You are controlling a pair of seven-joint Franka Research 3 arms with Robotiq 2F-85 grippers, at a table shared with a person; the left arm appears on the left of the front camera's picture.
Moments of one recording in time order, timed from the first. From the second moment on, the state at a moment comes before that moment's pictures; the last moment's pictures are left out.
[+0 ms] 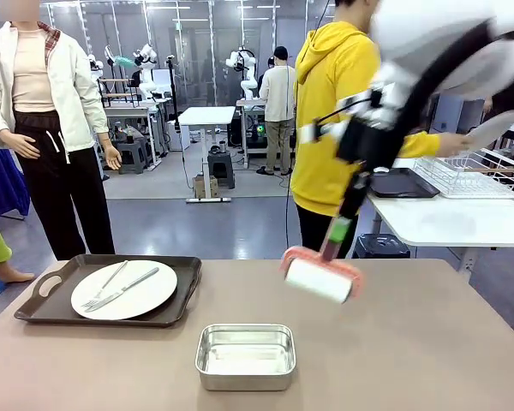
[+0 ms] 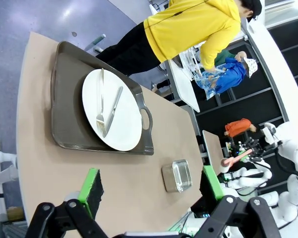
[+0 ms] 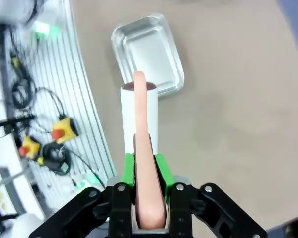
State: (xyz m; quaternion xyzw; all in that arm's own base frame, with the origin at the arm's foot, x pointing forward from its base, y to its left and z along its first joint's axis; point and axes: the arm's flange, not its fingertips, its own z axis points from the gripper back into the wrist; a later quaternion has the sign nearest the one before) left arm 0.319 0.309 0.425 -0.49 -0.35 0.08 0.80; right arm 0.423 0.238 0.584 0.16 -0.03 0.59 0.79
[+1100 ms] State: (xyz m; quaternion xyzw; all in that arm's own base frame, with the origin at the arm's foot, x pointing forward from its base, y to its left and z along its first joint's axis) left arm 0.319 0.309 0.425 -0.49 -0.35 0.08 0.80; right arm 0.441 0.352 0.524 0.06 0.02 0.73 0.68
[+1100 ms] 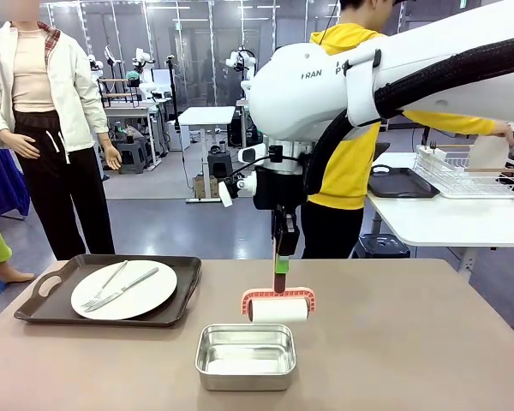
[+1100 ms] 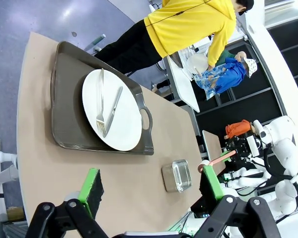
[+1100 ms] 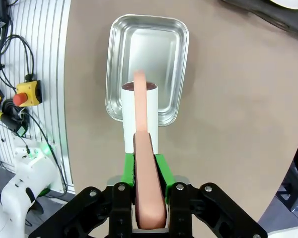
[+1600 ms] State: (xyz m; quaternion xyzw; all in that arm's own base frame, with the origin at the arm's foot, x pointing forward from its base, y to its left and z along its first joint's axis) left arm 0.319 0.309 0.425 -0.49 -0.35 0.08 0.80; right arm 0.446 0.373 0.498 0.08 0.02 0.73 0.67
